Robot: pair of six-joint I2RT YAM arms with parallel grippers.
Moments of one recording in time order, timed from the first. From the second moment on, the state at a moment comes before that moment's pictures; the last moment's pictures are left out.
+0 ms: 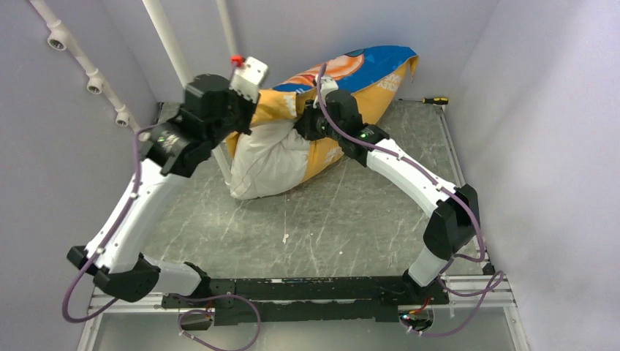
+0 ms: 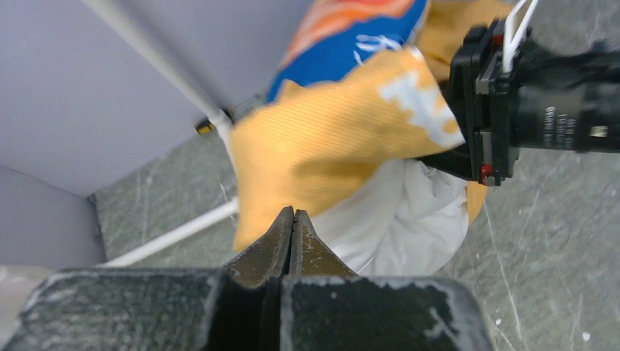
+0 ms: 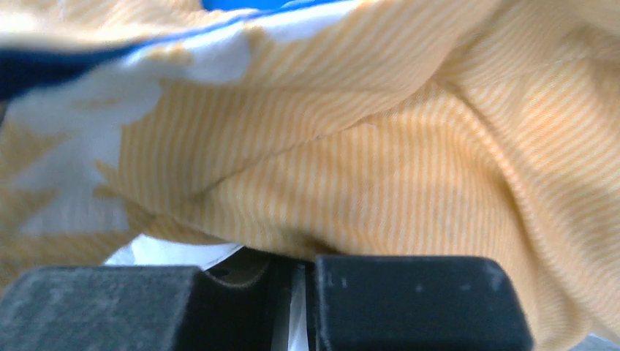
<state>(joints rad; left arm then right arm) -0.62 1.35 1.78 -0.77 -0.22 0.14 0.65 1.66 1.52 -0.21 -0.08 0.38</state>
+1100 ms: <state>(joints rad) -0.61 1.55 1.65 -0.47 -0.30 0.35 0.54 1.71 1.61 -0.24 -0.36 0.46</state>
